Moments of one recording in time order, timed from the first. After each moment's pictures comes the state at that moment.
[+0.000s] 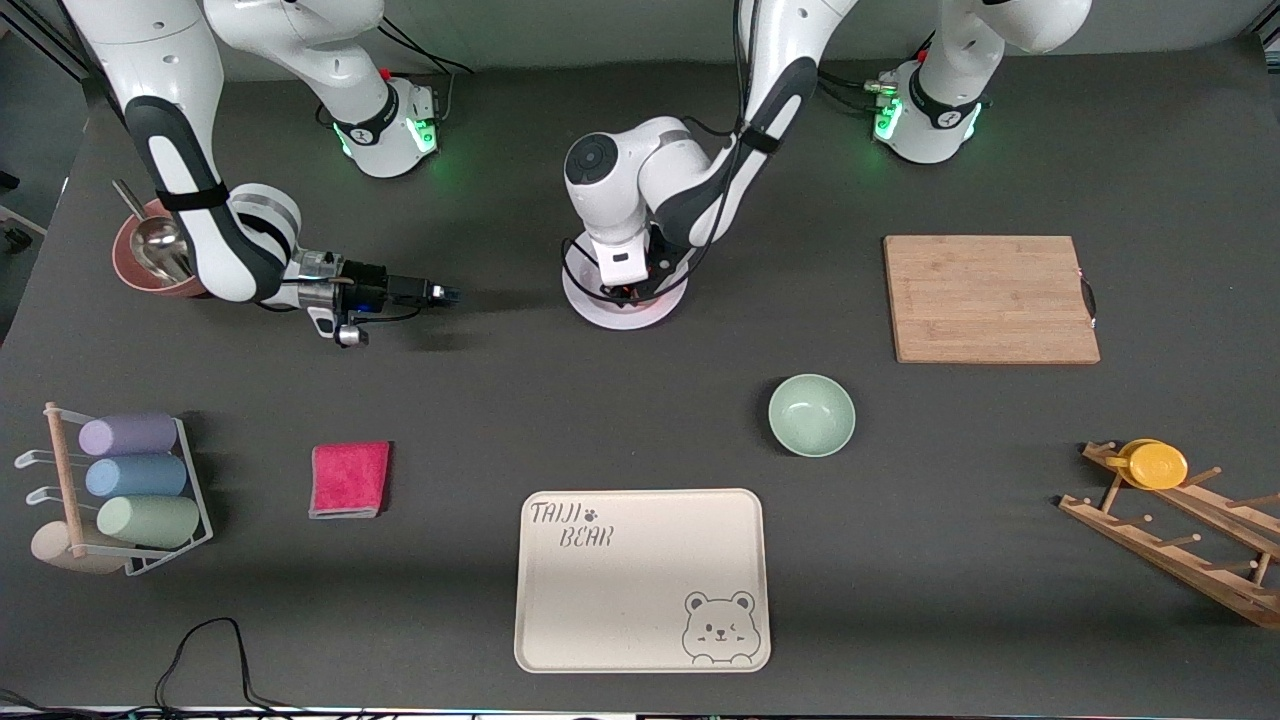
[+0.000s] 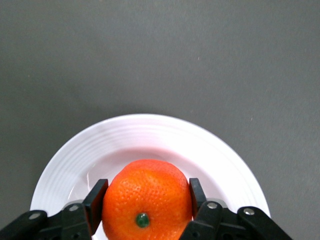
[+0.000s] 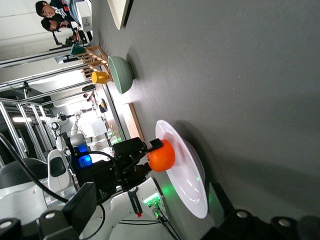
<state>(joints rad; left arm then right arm) -1.00 0.62 -0.04 -1.72 0.11 2.22 -1.99 0.18 0.20 -0.18 -2.57 1.46 1.89 -0.87</state>
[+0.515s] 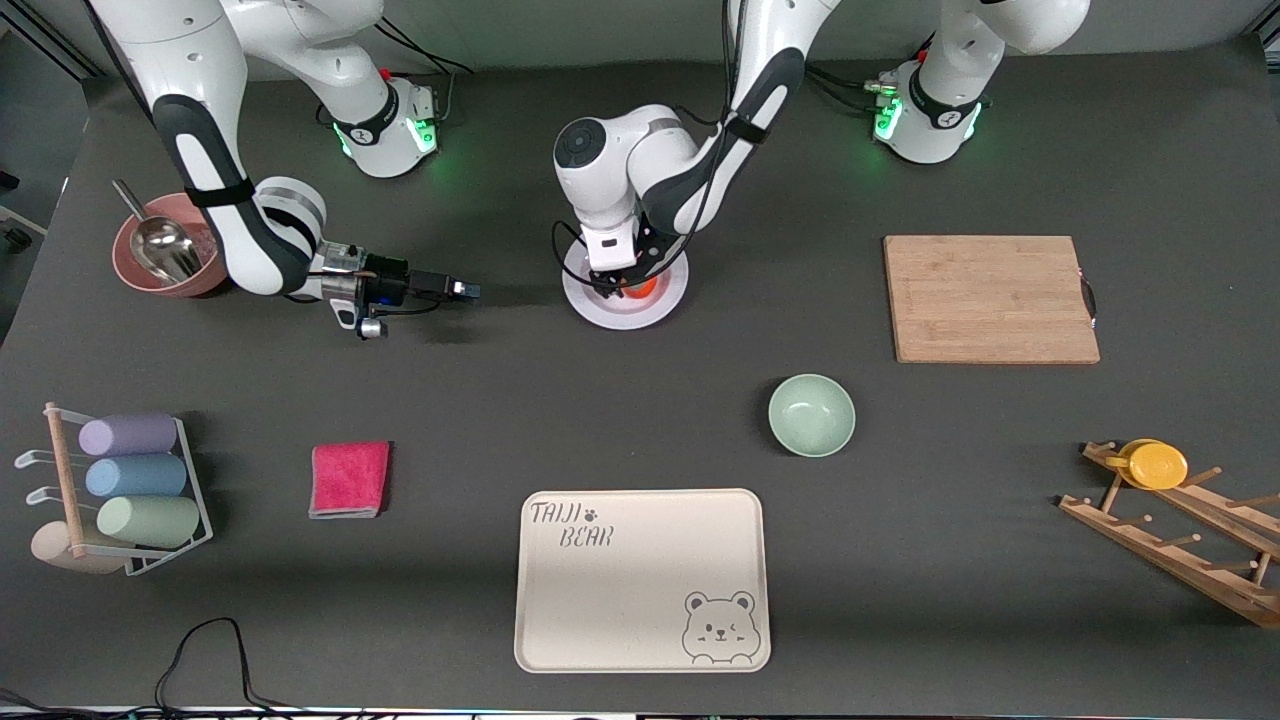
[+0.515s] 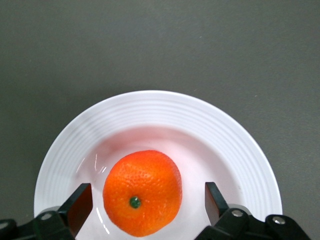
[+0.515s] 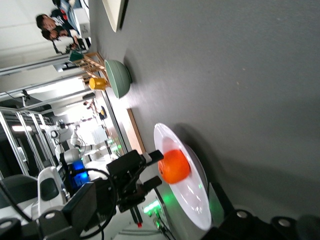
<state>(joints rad) -1.03 0.62 -0.04 -1.71 0.12 2.22 -1.97 0.27 0.21 -0.18 -2.60 1.61 1.94 -0.91</state>
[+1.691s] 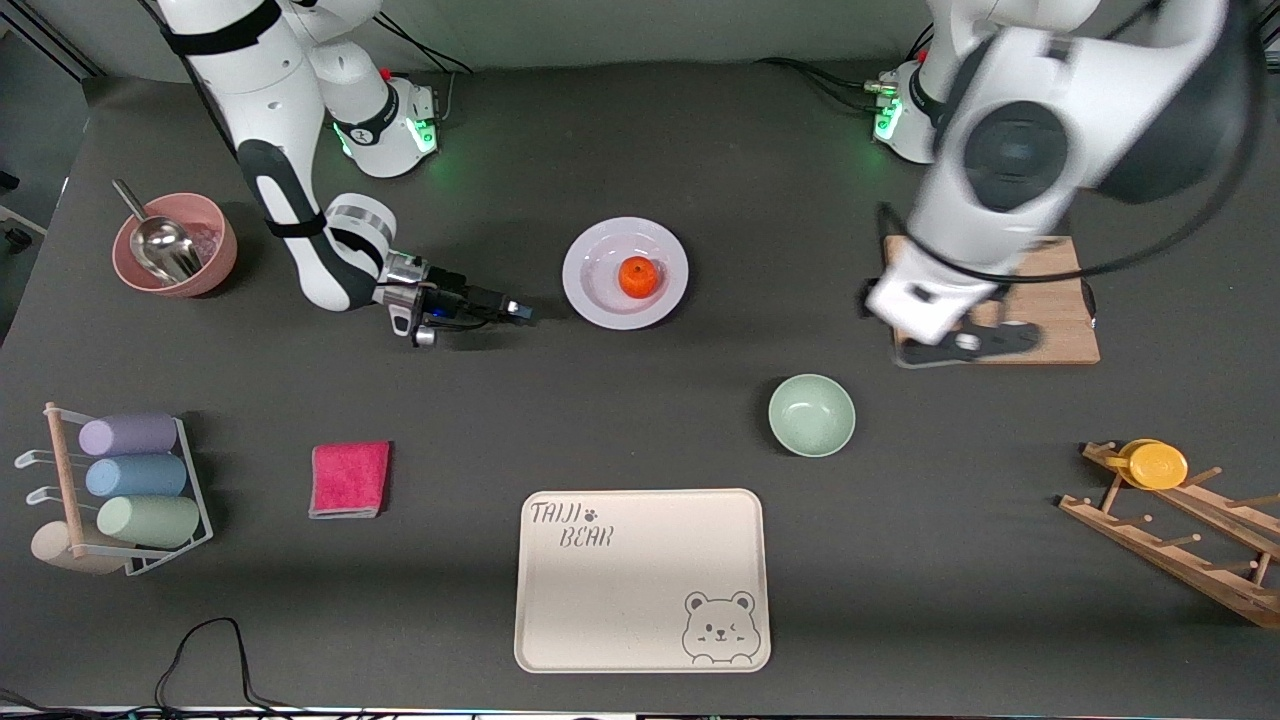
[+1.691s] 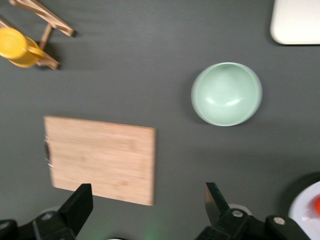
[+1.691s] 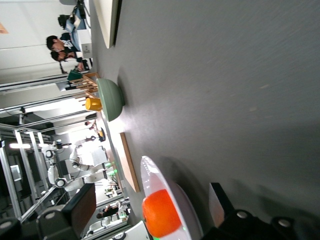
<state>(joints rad) -0.35 0.16 0.01 -1.59 0.13 1.57 -0.39 0.43 0.39 -0.11 -2.53 2.01 2.02 -1.12</state>
